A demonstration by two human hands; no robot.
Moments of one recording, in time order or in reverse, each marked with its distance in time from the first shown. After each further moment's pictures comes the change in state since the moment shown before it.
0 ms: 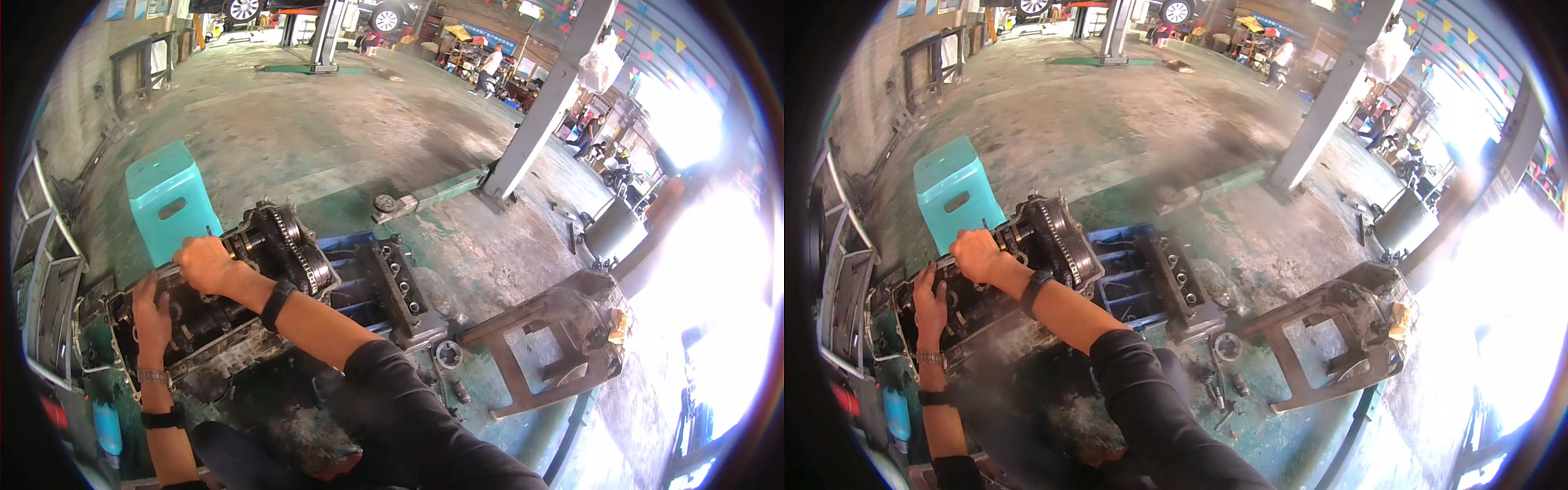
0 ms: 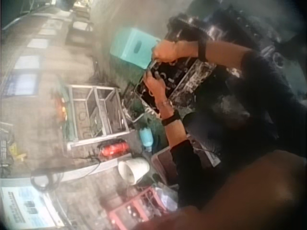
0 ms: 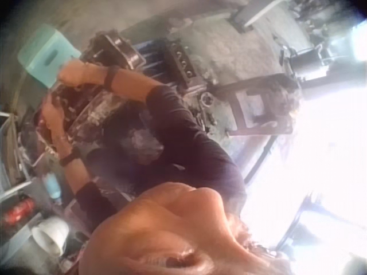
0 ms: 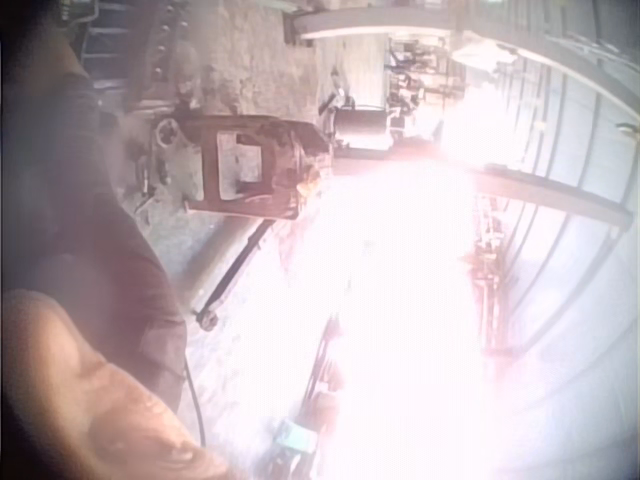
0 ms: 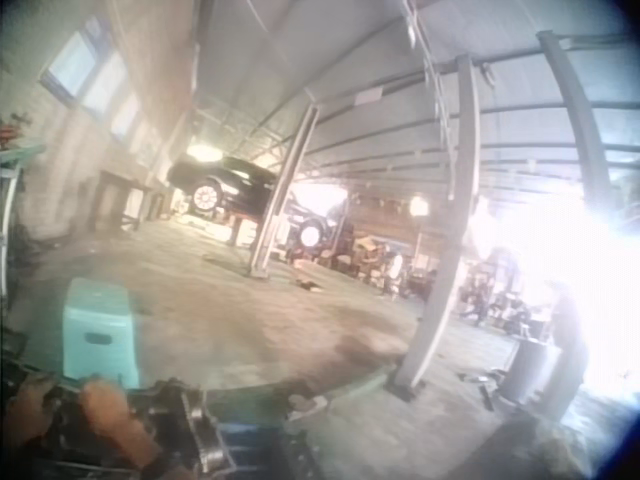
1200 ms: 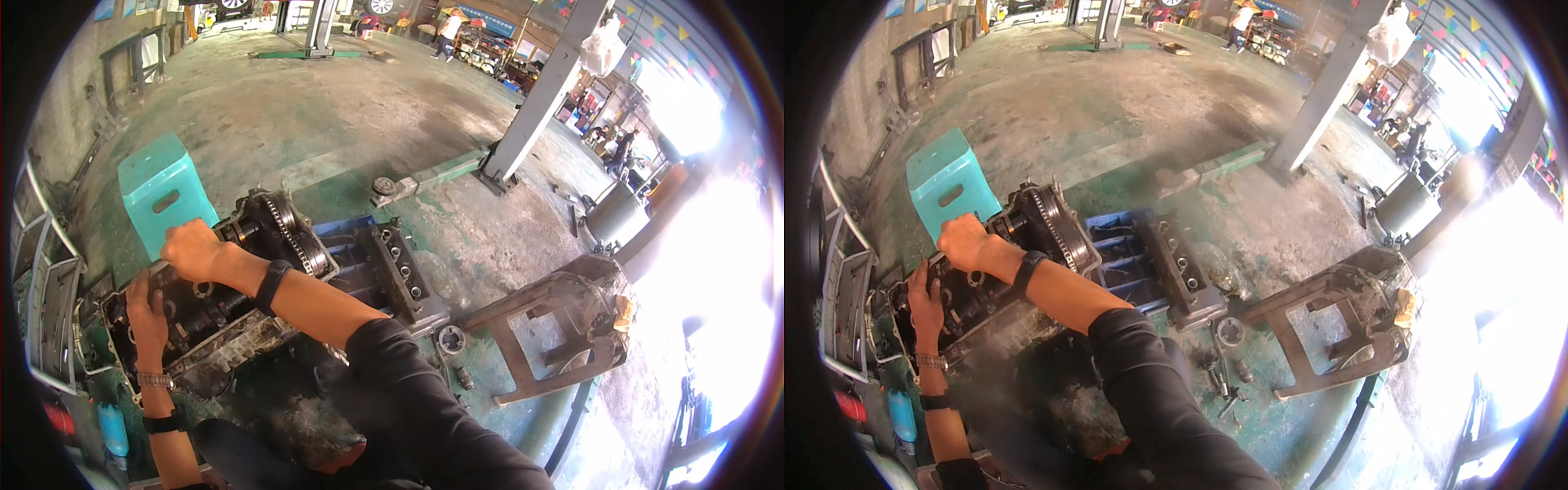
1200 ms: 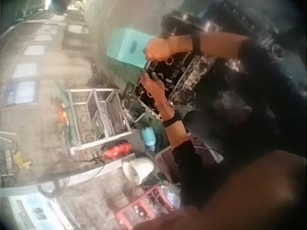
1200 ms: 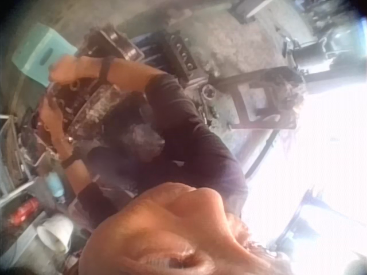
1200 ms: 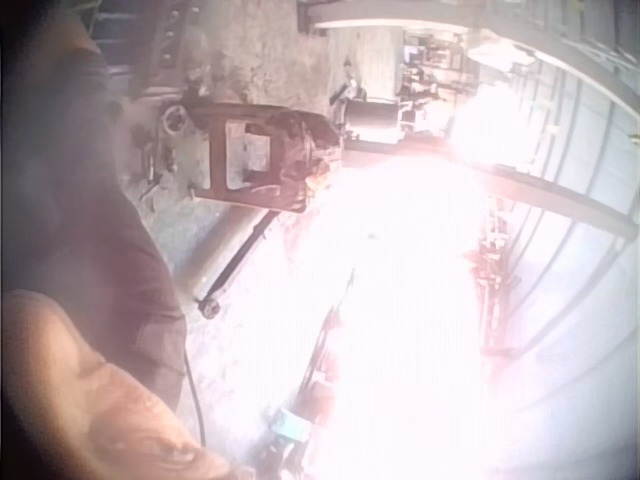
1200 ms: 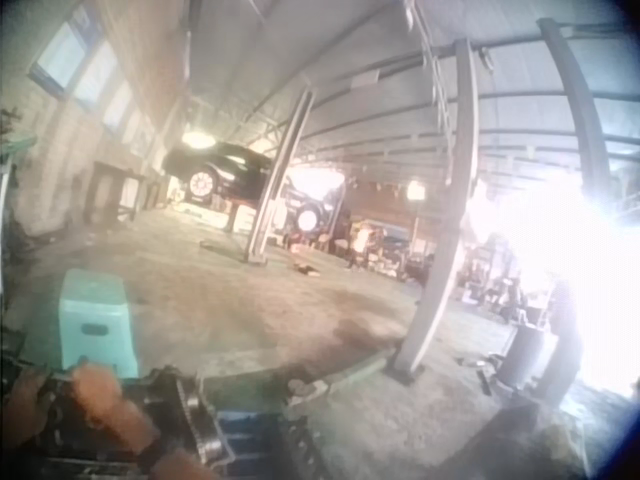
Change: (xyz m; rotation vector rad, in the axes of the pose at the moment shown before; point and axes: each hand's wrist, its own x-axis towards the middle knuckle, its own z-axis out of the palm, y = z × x) left_hand -0.002 -0.005 0.005 0.026 0.005 0.022; right_hand 0.013 0.008 -0.006 -0.123 -0.088 -0.129
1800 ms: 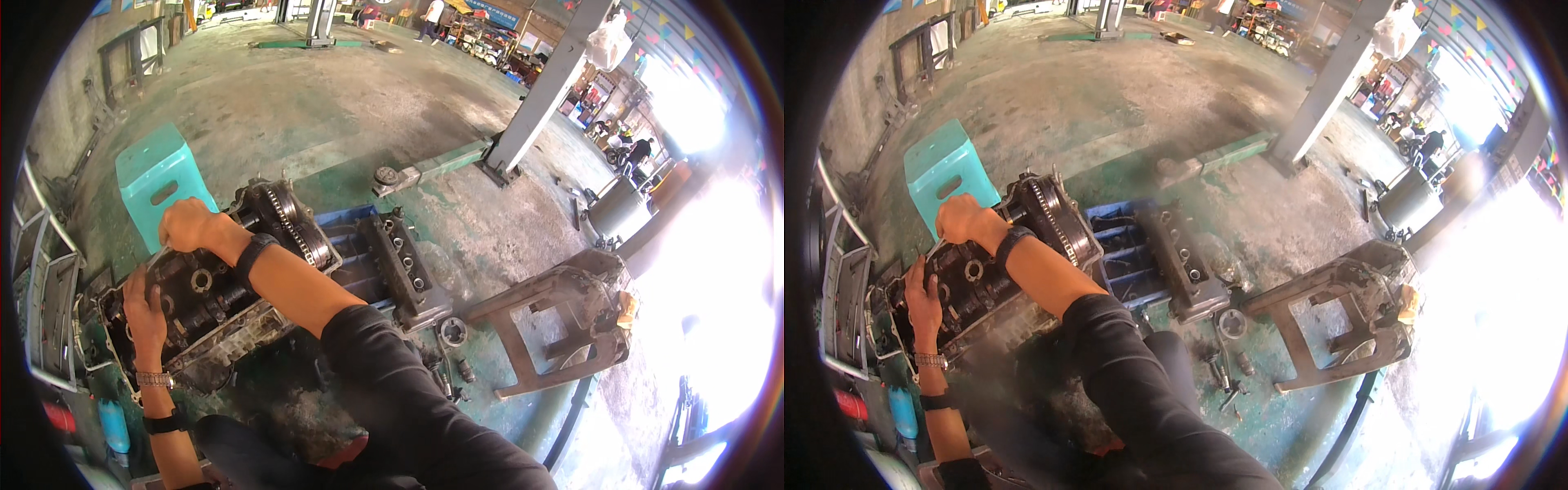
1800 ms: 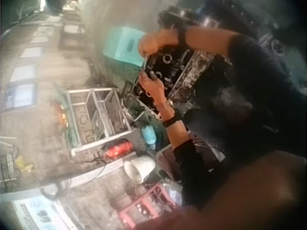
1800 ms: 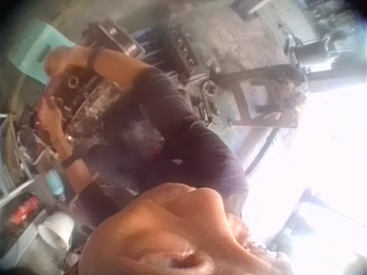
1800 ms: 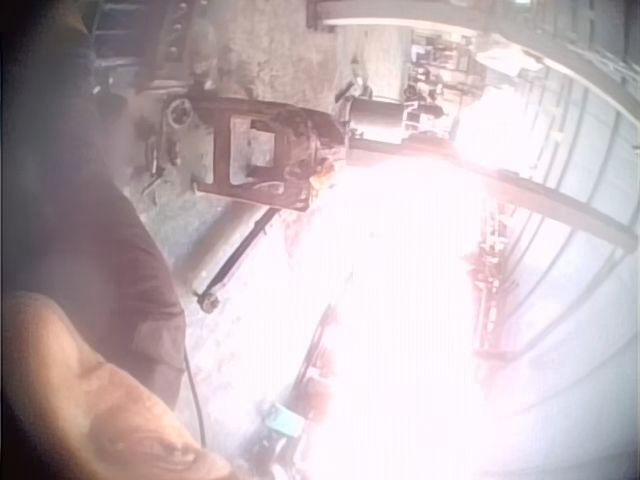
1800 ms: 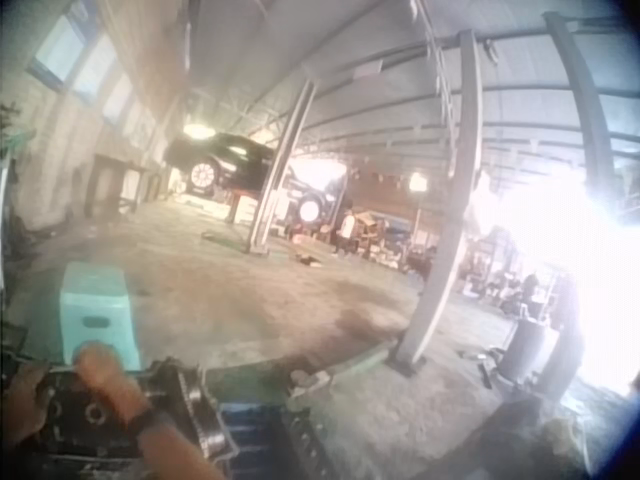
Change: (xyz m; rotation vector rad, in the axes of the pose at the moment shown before) left_hand -0.001 0.004 -0.003 0.040 -0.019 -0.024; right_hand 0.030 0.033 0.017 0.262 -0.164 0.160
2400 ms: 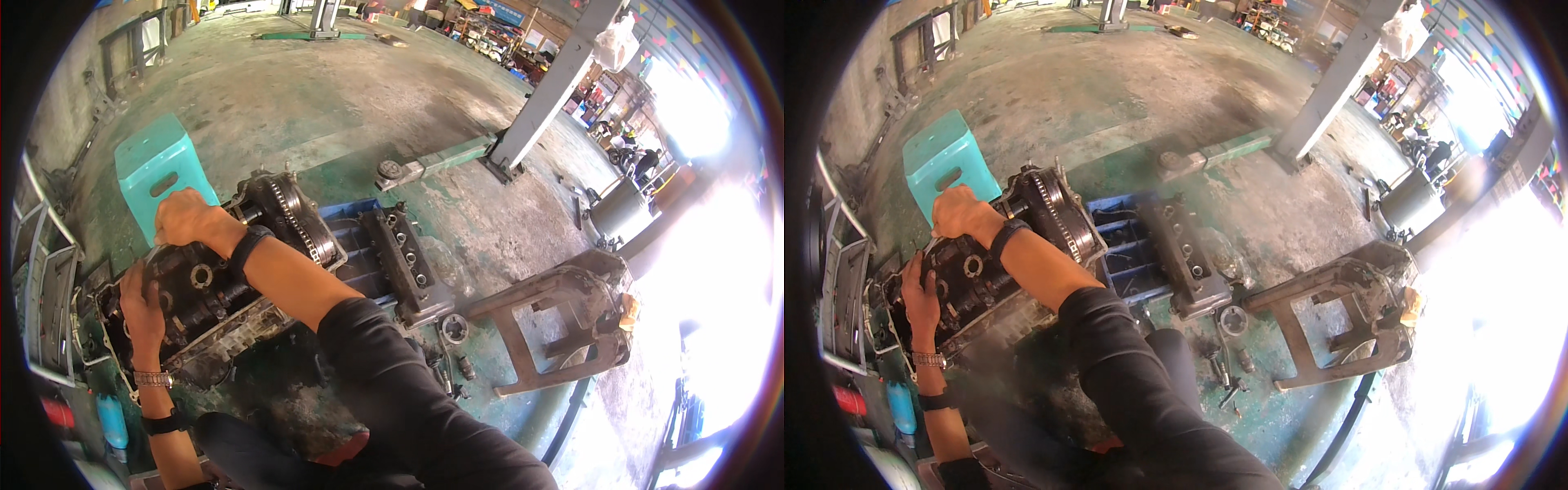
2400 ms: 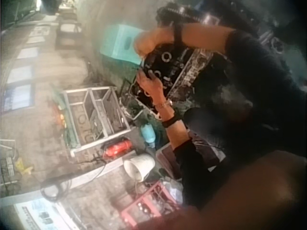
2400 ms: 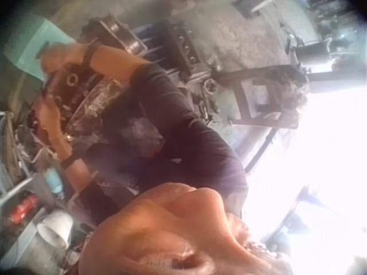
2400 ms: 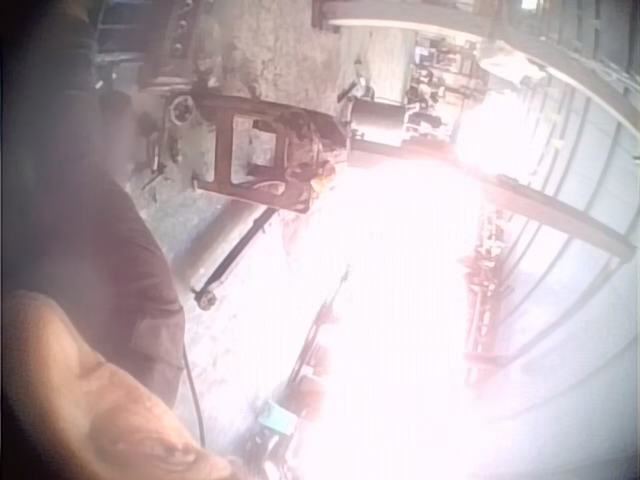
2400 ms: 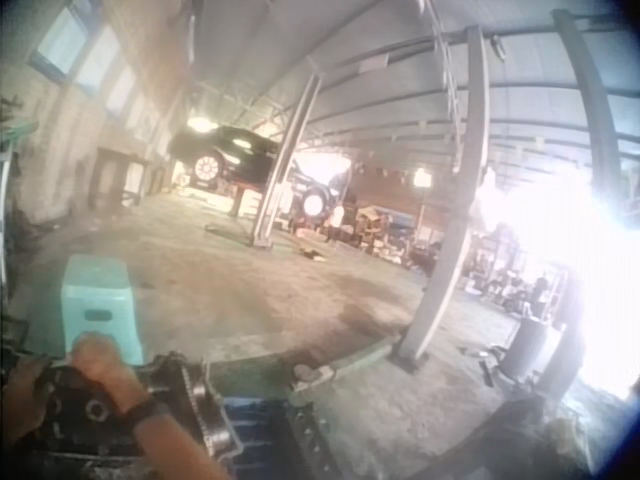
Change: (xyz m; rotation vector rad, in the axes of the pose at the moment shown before) left_hand 0.000 -0.004 0.002 -0.022 0.016 -0.011; right_hand 0.006 -0.009 -0.006 0.007 -0.045 0.060
